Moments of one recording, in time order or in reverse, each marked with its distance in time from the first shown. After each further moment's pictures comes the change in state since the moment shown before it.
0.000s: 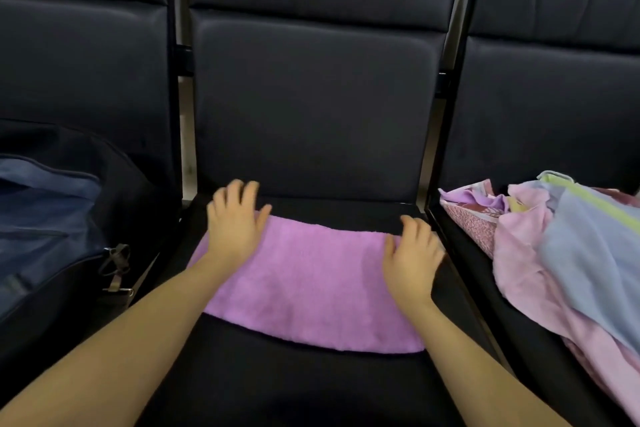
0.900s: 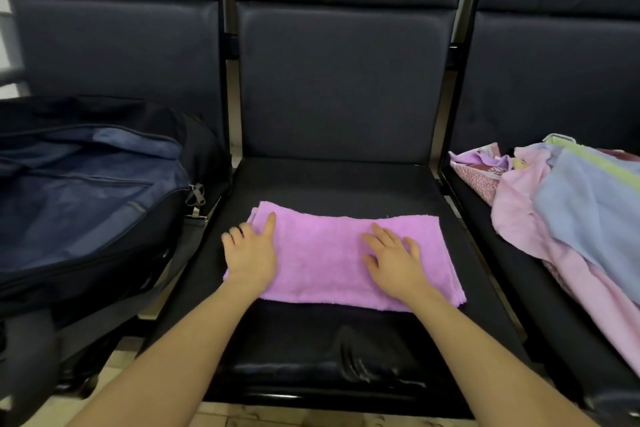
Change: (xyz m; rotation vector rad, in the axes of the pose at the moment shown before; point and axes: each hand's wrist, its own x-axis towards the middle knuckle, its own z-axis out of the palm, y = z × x) left_hand -0.151 0.007 -0.068 0.430 -0.410 -0.183; right_hand -0.105 -0.003 -0.045 -0.212 -0.638 -0.396
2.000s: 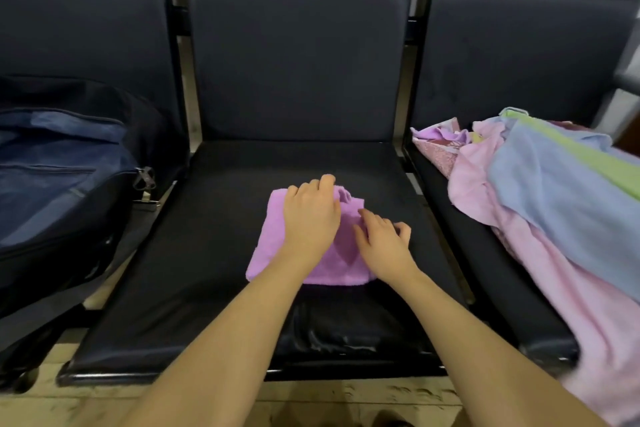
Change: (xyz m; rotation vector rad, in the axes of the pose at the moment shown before) left_hand -0.024 0.135 -0.051 -0.511 0.518 0.377; right_hand -0.031 0.035 -0.014 0.240 0.178 0.114
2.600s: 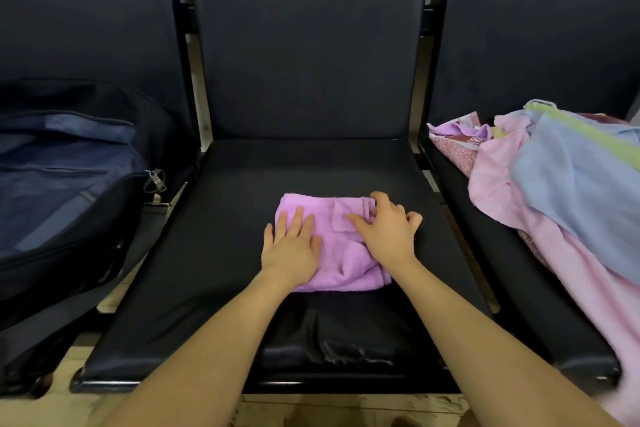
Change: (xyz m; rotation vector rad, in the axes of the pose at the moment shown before) left_hand -0.038 -0.062 0.023 0.130 -0.789 -0.248; right_hand 0.036 -0.016 0.015 0.087 0.152 0.140
